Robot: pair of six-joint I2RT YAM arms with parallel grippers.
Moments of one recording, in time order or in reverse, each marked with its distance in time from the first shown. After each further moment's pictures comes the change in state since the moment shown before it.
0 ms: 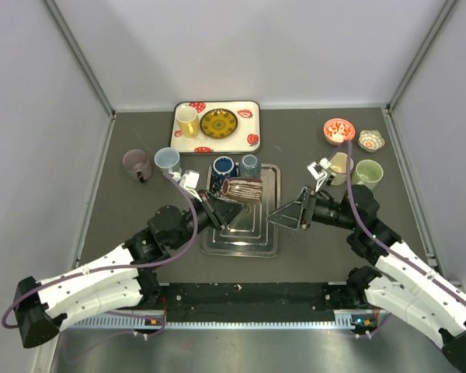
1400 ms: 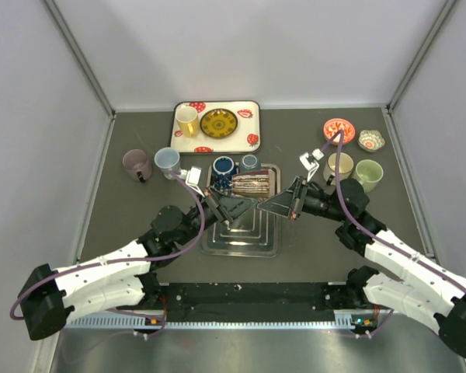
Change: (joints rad) left arm 0.016 0.143 -0.067 0.444 0.137 -0.228; right arm 0.051 0.164 0.016 0.289 0.037 0.116
